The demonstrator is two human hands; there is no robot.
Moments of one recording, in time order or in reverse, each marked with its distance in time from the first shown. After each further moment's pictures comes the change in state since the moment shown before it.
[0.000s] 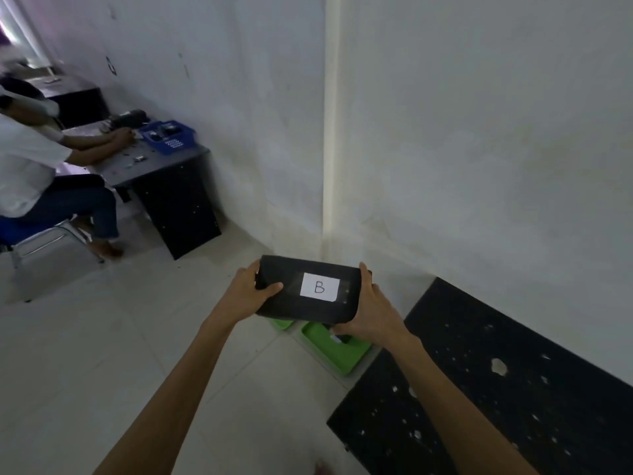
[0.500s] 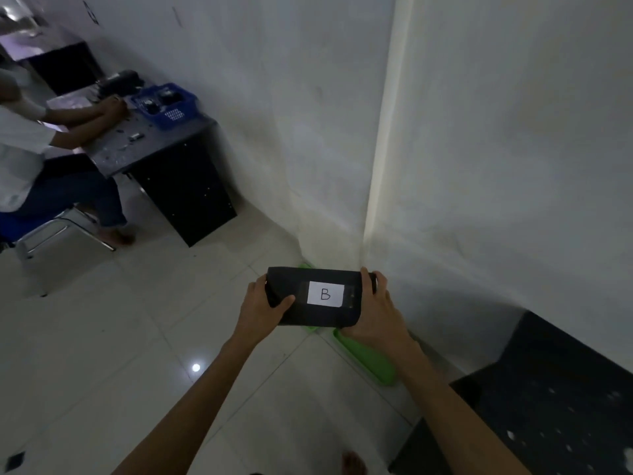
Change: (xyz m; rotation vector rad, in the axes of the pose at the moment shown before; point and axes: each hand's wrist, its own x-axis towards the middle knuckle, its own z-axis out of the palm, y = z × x) left_hand 0.221 -0.143 -0.028 -0.007 0.089 -0.248; right_hand 0.265 -0.027 0.098 -0.106 -0.027 -0.012
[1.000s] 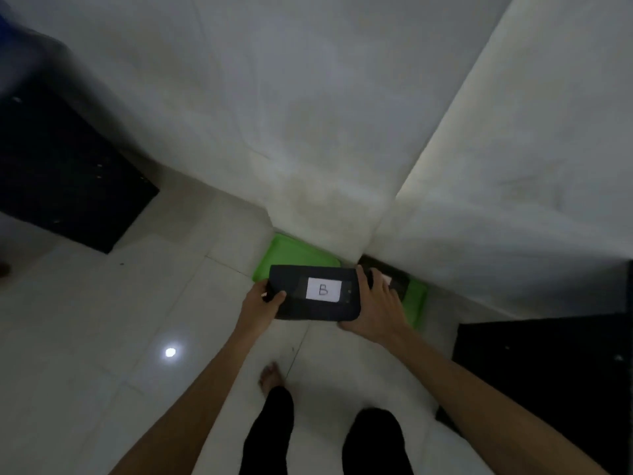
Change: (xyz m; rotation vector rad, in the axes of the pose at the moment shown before) left_hand 0.321 -0.176 0.037 -0.063 -0.436 -0.213; right_hand 0.242 0.023 0.208 -0.212 -0.043 0.385
